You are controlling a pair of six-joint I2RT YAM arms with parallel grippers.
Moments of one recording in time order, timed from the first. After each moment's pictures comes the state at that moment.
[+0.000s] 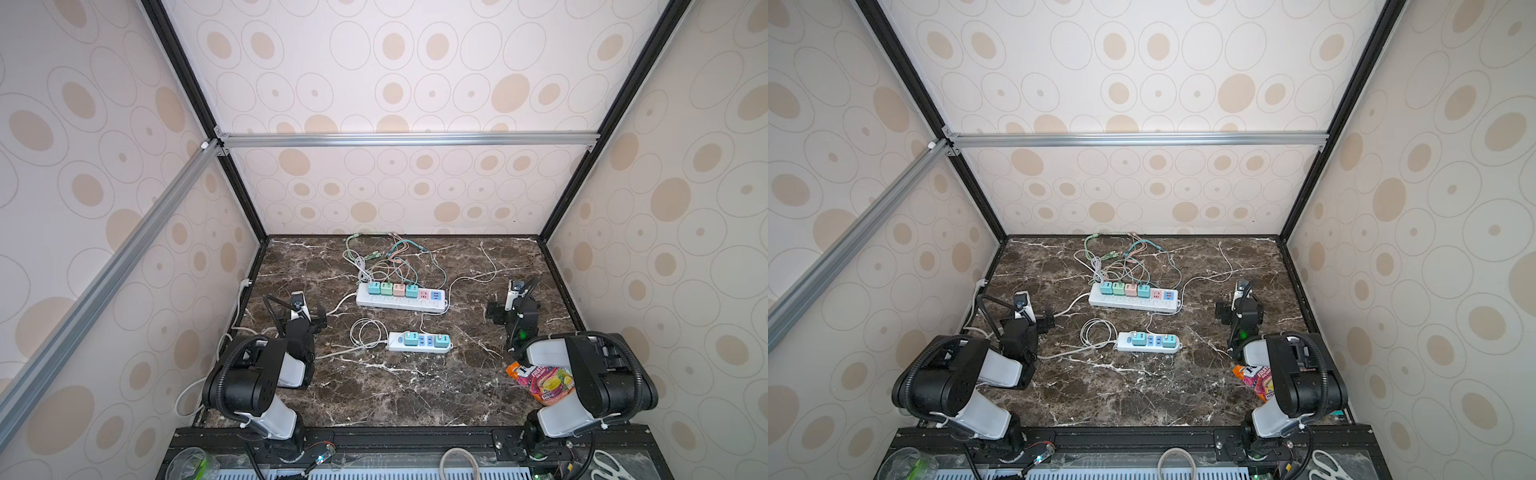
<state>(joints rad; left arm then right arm) -0.09 1.58 0.20 1.21 -0.37 0.03 0.07 1.55 0.41 0.73 0.24 0.01</state>
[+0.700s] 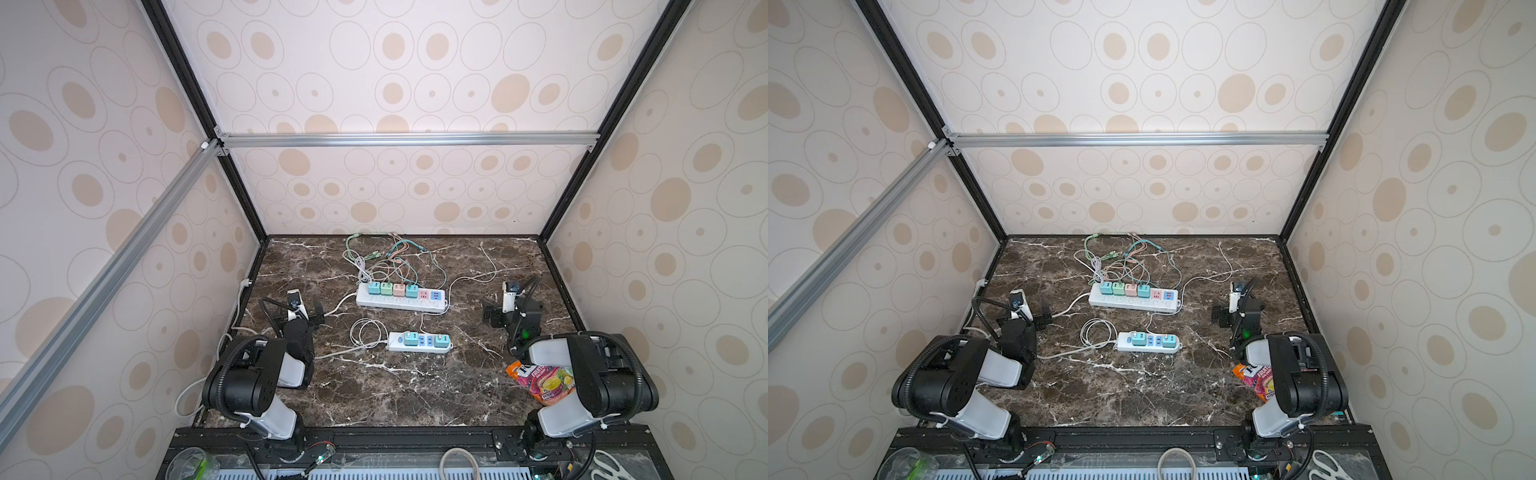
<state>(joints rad) -0.08 1.58 0.20 1.26 -0.40 0.02 0.04 1.55 0.41 0.69 0.01 -0.02</state>
